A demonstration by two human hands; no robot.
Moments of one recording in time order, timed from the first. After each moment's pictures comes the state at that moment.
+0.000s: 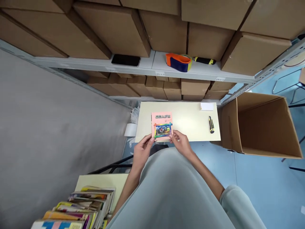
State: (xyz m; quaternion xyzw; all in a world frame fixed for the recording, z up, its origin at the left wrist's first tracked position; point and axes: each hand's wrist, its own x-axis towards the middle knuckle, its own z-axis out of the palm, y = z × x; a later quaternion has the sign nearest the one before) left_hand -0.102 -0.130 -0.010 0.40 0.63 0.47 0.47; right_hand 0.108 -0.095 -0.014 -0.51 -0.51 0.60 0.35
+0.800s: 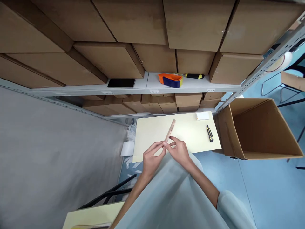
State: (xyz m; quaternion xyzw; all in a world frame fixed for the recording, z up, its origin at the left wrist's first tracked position) left_hand -0.072 -0.077 0.003 0.62 0.55 0.46 0.32; right_hand 0.091 -0.063 0.004 -0.59 -0.51 0.51 0.37
